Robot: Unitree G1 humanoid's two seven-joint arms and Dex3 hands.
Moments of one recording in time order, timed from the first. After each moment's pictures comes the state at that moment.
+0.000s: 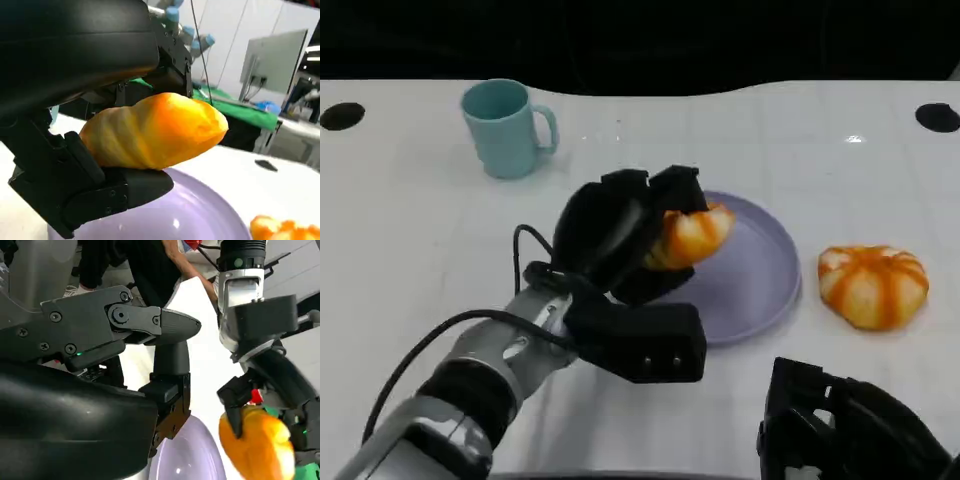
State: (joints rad) left arm -0.77 0.02 -0.52 1.04 0.75 -0.48 0.55; right arm 0.09 -0.16 0.07 0.06 0.39 0.14 0.75
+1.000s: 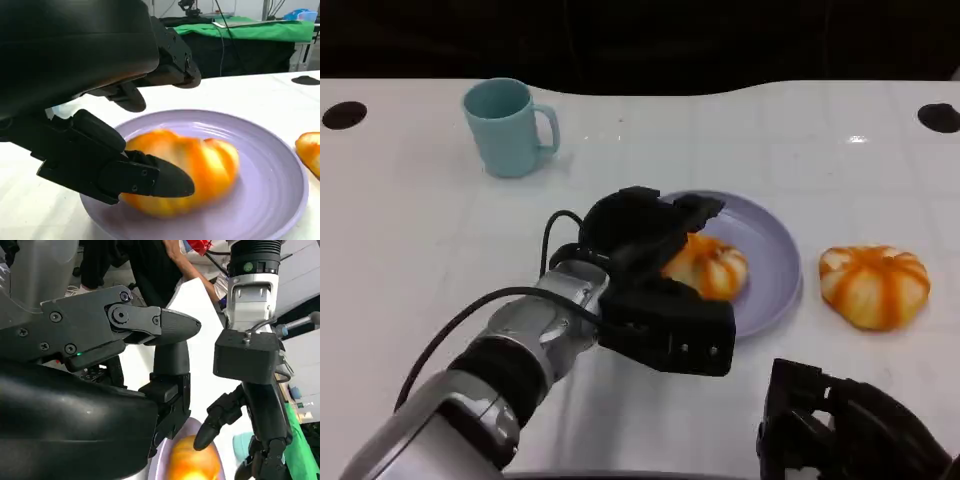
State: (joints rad) left arm -0.84 0.00 -0.63 1.04 0.80 -0.23 0.29; right arm 0.10 -0.16 0.07 0.05 0.39 0.14 0.74
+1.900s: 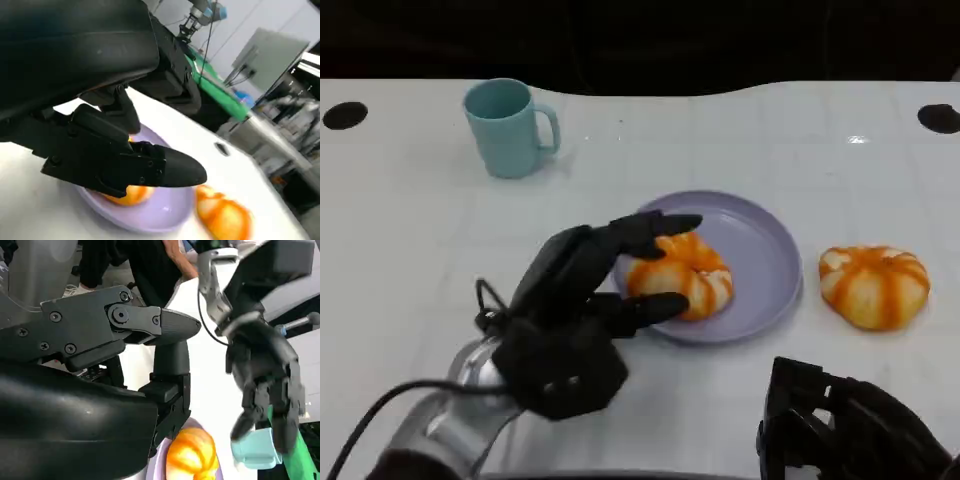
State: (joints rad) left arm -0.43 0.13 -0.35 0.64 0.30 -0.64 0.10; right arm 0.09 -0.16 0.07 0.06 0.39 0.13 0.74
